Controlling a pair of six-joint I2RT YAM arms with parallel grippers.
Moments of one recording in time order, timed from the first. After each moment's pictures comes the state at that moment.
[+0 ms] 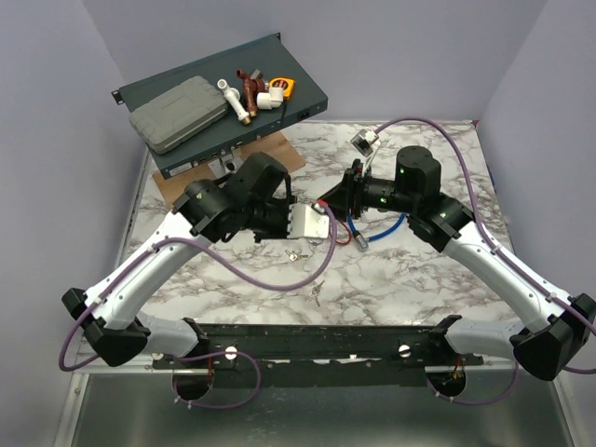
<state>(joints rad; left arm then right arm) -0.77 1.35 1.64 -1.19 0.34 0.80 0.64 1.21 1.18 -0.18 -0.60 0.38</state>
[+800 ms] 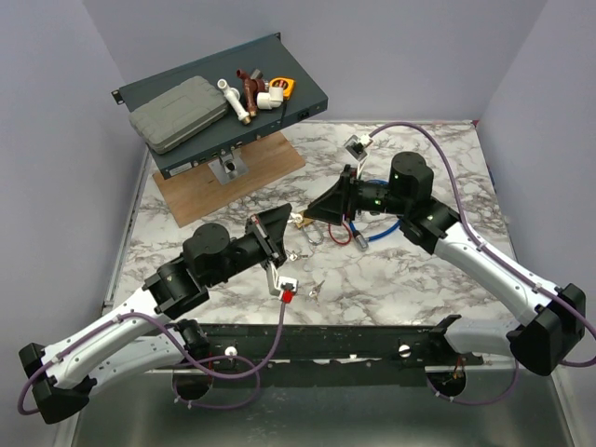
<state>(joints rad) -0.94 0.76 0.82 -0.22 0.04 1.75 0.64 1.24 1.08 0.02 -0.69 0.52</state>
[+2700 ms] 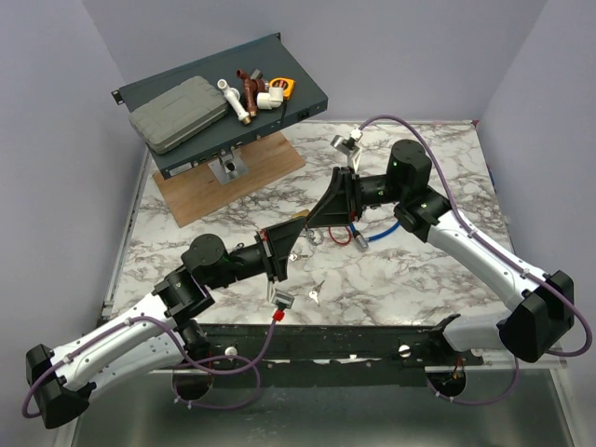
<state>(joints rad) -0.91 0.70 0.61 0.13 0.34 2.10 0.60 1.33 1.14 0.15 -1.12 0.70</state>
